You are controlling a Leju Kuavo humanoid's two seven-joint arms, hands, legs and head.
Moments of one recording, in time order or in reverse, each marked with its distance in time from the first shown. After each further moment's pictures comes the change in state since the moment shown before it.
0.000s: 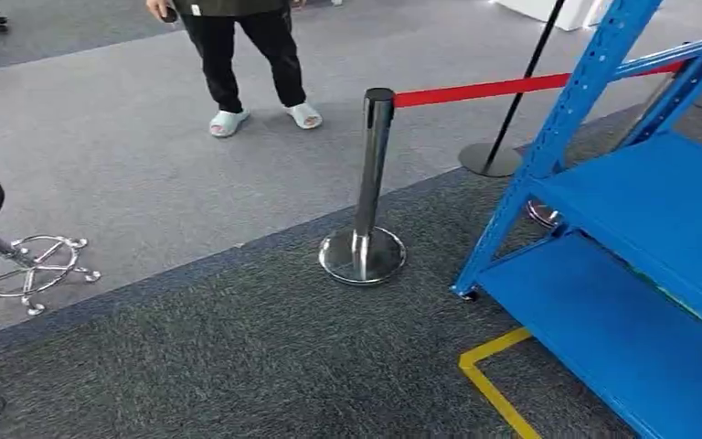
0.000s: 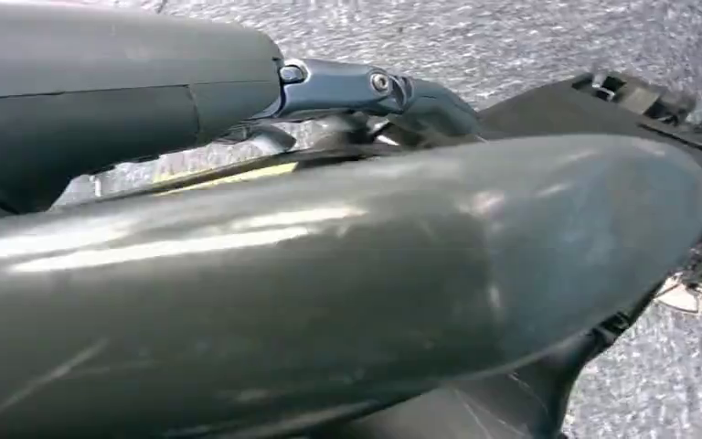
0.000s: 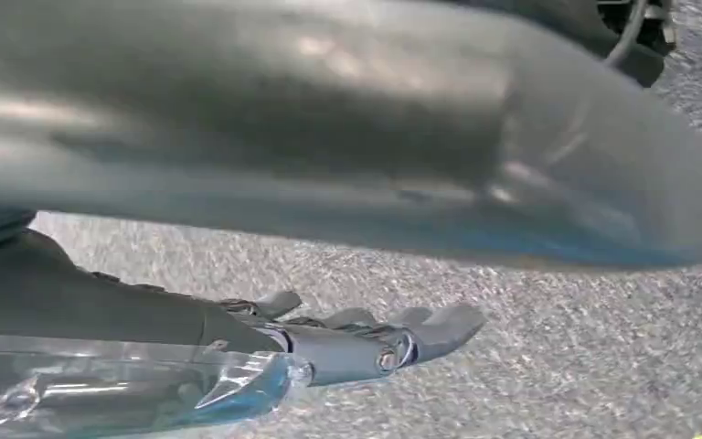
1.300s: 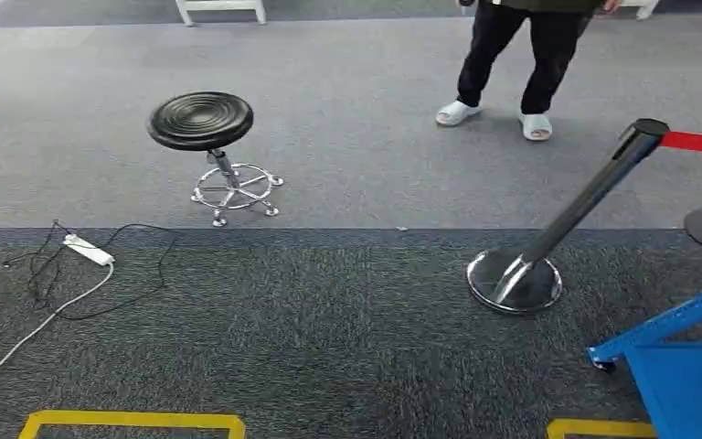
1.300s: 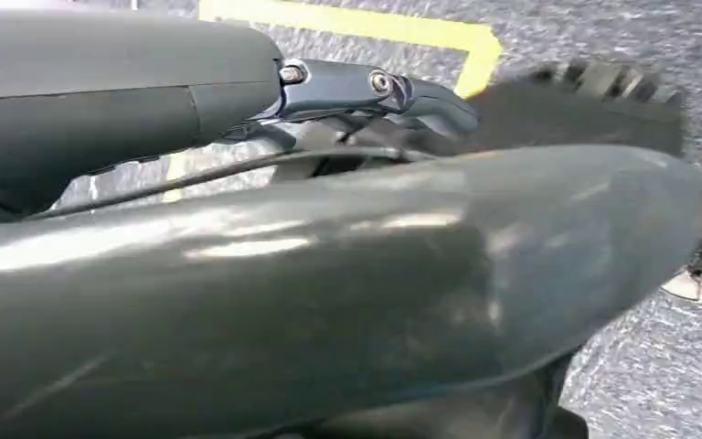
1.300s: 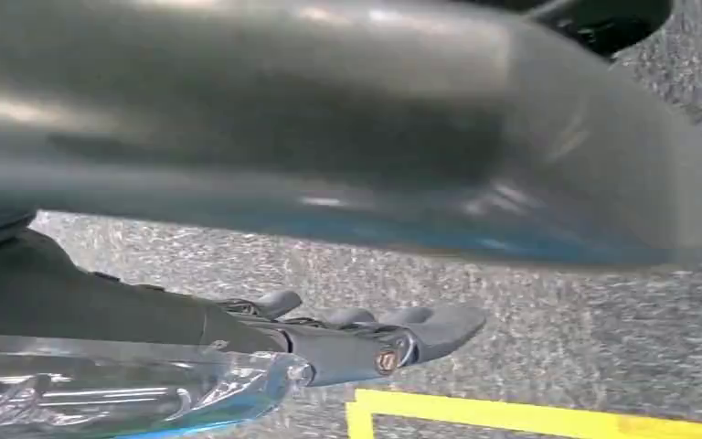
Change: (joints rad) left arm -0.004 -0.005 0.016 0.019 -0.030 -0.069 0.003; right arm -0.120 -0.027 -0.199 0.235 0.070 -0.040 -0.137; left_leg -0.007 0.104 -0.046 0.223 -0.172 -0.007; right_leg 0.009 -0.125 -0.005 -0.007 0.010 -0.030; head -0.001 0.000
